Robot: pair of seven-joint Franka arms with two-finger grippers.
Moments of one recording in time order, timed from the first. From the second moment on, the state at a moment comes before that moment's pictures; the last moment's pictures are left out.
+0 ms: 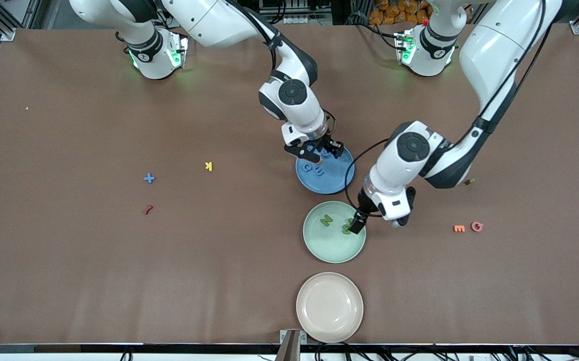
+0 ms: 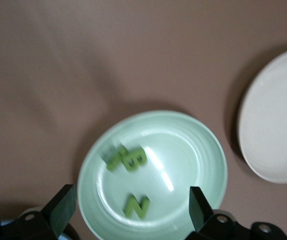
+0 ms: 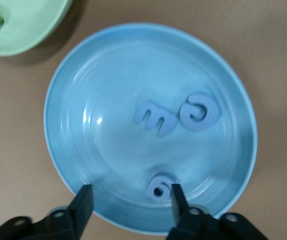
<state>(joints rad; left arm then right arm) 0.07 0.65 -0.59 -1.76 0.45 2.53 -1.83 0.84 0.76 0.14 -1.58 0.14 2.61 1.34</state>
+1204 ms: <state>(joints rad) 0.44 0.44 -0.59 -2.10 0.46 2.36 -0.99 0.25 0.31 0.13 -1.98 0.02 2.09 0.45</state>
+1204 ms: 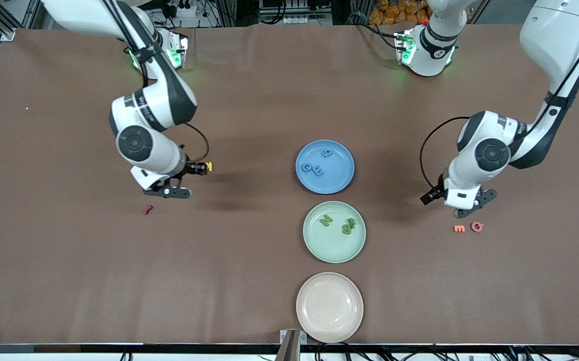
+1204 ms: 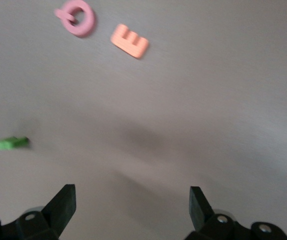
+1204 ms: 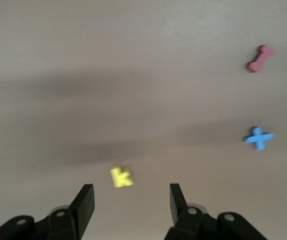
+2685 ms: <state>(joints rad) 0.81 0.47 -0.60 -2.33 0.71 2.69 -0.96 -0.03 0.39 0.13 -2.33 -0.42 2.65 -0.33</state>
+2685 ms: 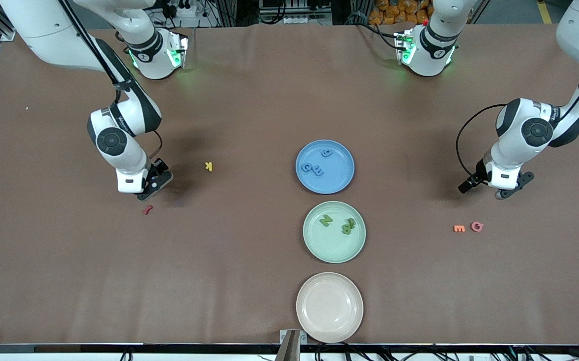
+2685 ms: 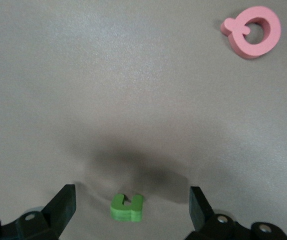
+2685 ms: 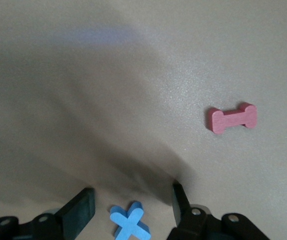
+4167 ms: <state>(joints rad) 0.80 0.47 -0.67 -2.29 0.71 2.70 -1.00 -0.05 0.34 0.14 -2.35 -0.42 2.59 -0.41</state>
